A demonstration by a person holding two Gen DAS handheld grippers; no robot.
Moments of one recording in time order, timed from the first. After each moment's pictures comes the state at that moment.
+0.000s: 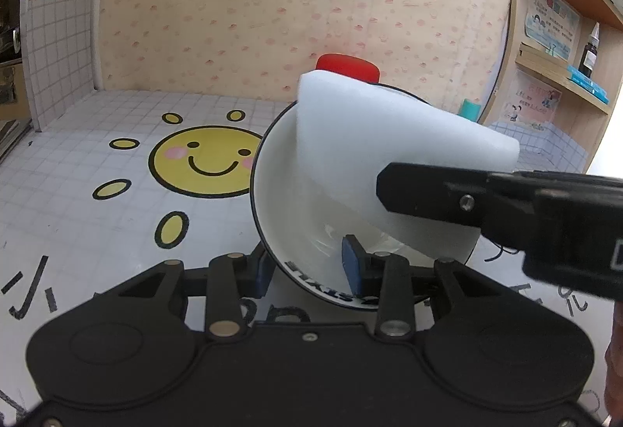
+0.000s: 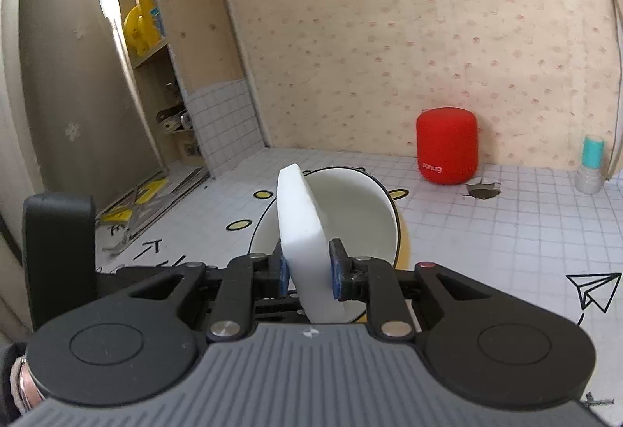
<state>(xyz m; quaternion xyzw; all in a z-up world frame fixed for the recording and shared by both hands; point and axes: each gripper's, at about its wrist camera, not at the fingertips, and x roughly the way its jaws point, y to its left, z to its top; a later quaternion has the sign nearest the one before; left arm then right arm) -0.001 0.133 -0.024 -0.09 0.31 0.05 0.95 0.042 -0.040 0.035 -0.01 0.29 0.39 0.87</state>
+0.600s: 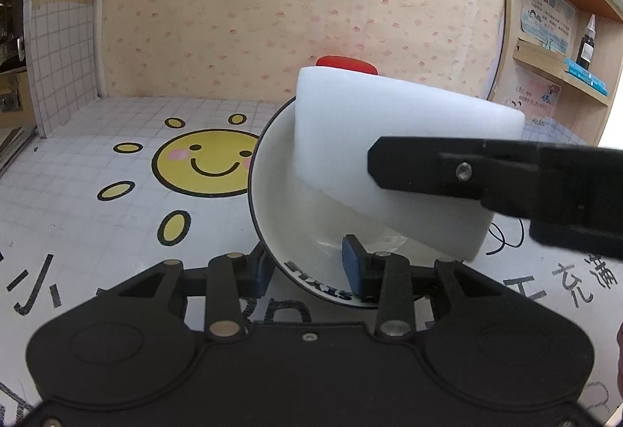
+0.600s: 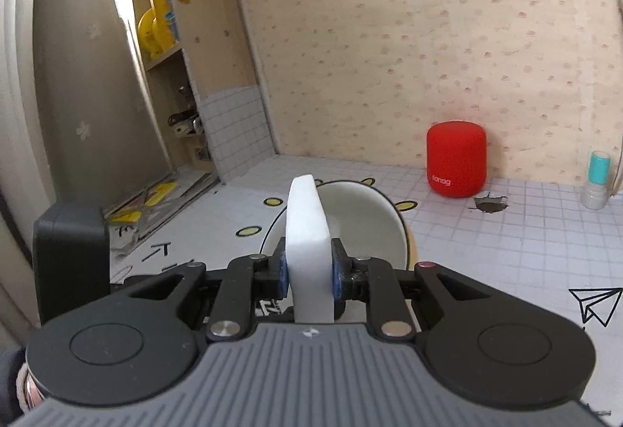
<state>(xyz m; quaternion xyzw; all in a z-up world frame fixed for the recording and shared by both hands) -0.004 0.129 -0.025 -0.08 0.30 0.06 0.95 0.041 -0.027 0.033 0.00 0.28 0.42 0.86</state>
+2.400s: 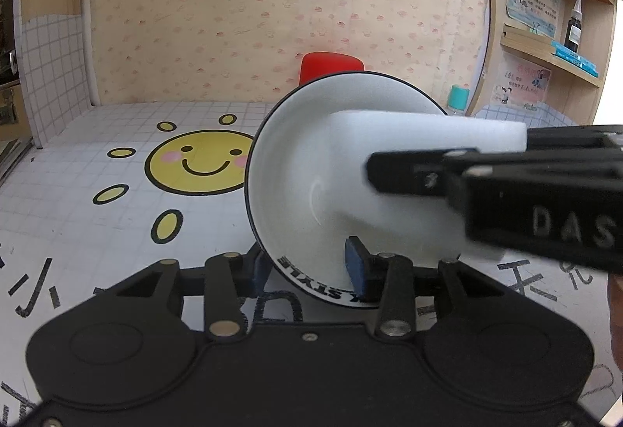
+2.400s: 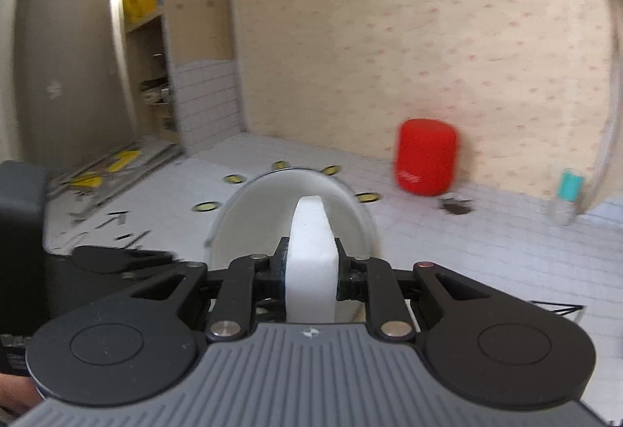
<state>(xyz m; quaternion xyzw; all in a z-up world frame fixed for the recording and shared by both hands) -0.008 0.121 -0.025 -0.06 0.30 0.05 0.95 0.048 -0.022 0.030 -0.06 0.27 0.38 0.88</state>
